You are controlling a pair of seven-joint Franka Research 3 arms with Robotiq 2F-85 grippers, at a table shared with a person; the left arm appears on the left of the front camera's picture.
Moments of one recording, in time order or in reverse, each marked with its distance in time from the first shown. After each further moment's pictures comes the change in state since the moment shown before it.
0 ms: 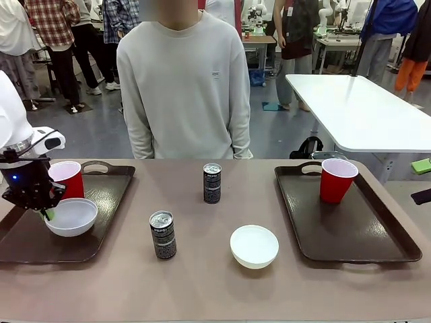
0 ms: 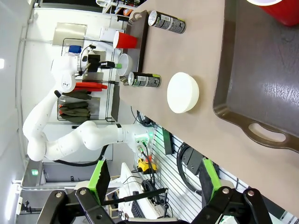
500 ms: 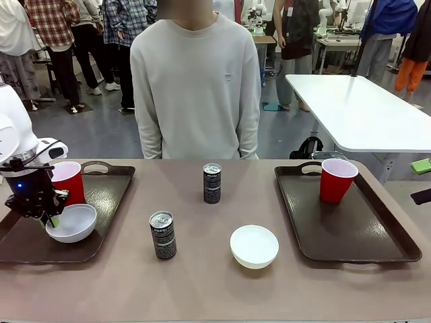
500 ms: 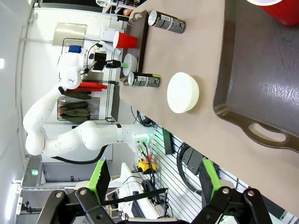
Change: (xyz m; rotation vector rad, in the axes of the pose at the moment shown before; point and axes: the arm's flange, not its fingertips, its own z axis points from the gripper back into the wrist) left arm 0.010 0.006 -0.027 -0.007 0.039 0.007; right arm 0.000 0.000 0.000 0.000 0.000 0.000
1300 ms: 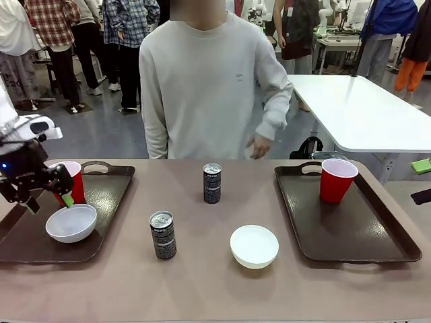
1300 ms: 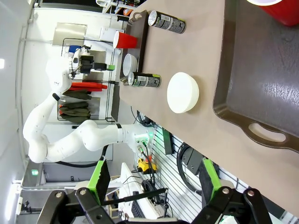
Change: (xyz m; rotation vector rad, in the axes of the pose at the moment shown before) left arm -0.021 -0.003 0.070 -0.239 0.024 -0.083; right arm 0.000 0.000 0.000 0.000 0.000 0.000
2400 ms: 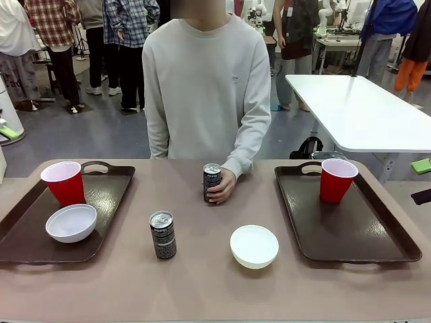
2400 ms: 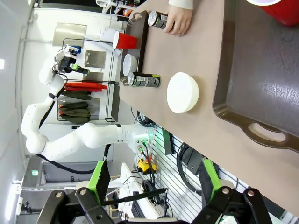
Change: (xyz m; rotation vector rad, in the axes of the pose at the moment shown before) left arm 0.009 0.116 0.118 -0.655 0.173 0.162; right arm 0.000 0.000 0.000 0.000 -0.001 -0.001
